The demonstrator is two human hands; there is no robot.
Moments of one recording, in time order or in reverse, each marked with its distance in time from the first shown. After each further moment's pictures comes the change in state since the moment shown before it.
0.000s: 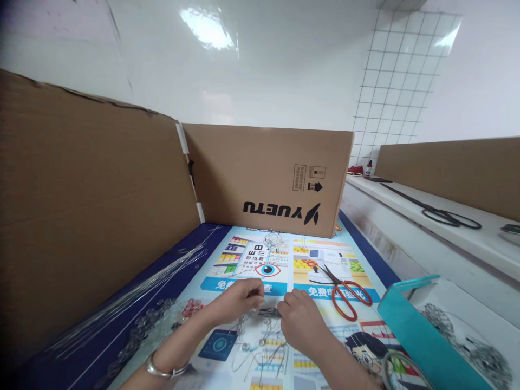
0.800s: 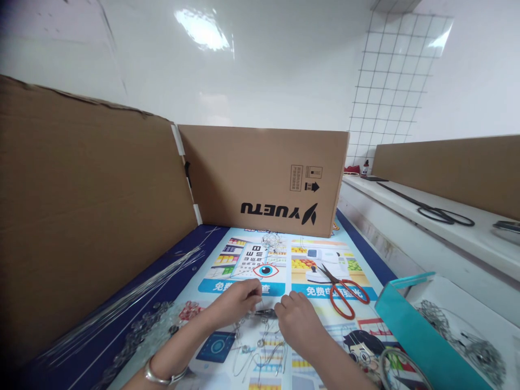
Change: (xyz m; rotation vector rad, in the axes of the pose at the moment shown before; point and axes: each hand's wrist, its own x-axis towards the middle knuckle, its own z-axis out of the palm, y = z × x) left_hand -0.001 0.007 0.002 0.127 0.031 -0.043; right_hand 0.001 -0.003 0.006 -0.069 -0.028 -0.017
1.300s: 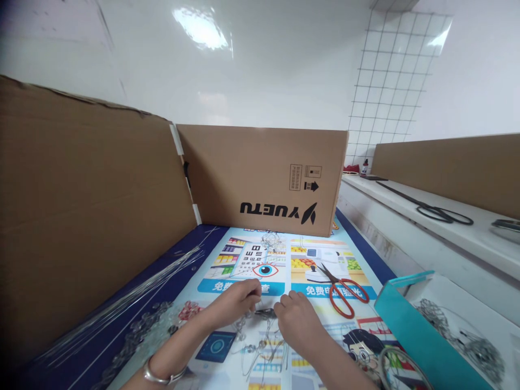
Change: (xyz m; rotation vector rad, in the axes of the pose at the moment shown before) left_hand -0.001 -0.002 0.000 -0.024 -0.037 0.014; right_hand 0.001 0.000 -0.001 -0.009 -0.033 -0.004
